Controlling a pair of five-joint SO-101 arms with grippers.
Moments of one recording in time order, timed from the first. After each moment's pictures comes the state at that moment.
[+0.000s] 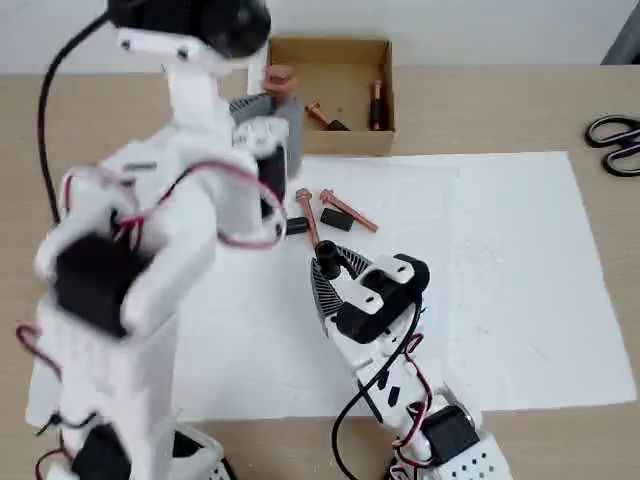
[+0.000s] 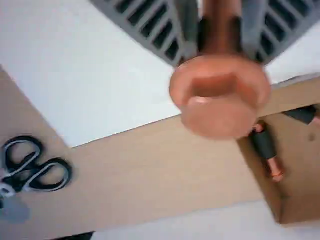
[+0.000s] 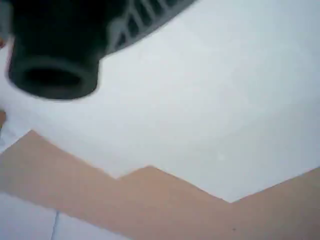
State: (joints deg) left arm 23.4 -18.6 -33.9 86.6 16.7; right arm -33.4 -103.1 96.0 22.3 0.3
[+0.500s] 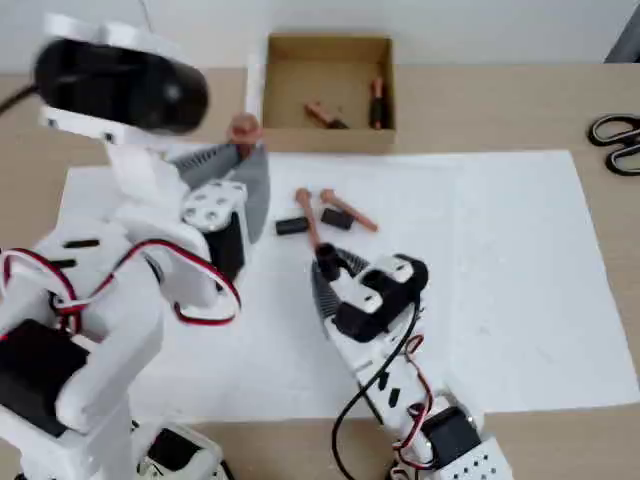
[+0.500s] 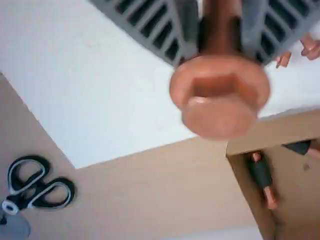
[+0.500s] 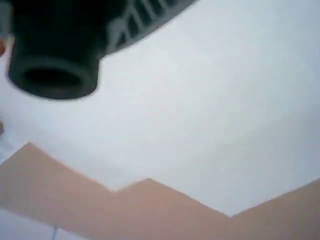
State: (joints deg) left arm 22.7 -33.4 -21.0 90.7 17.8; right arm -33.4 -103.1 96.0 24.3 0.3
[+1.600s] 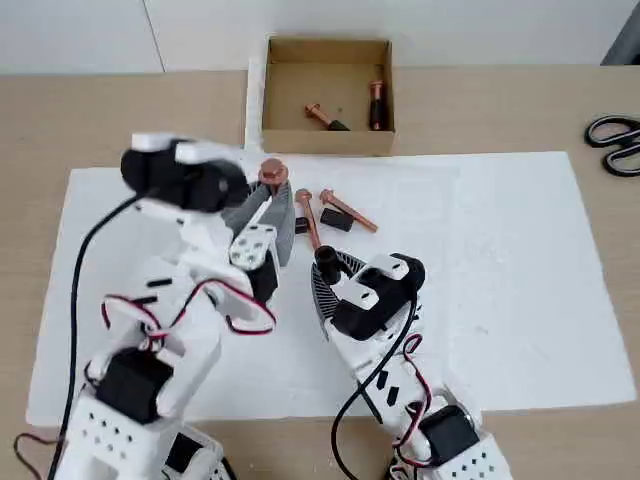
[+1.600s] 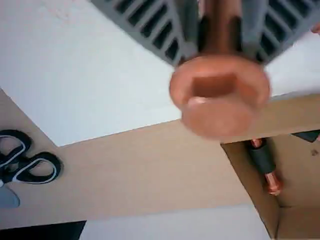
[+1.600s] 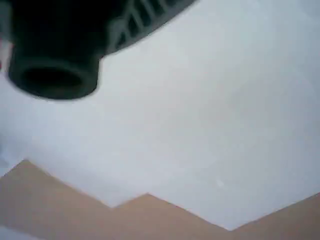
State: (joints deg) left arm 22.7 -62.7 45.0 44.6 18.0; right arm -33.4 -103.1 96.0 25.4 0.1
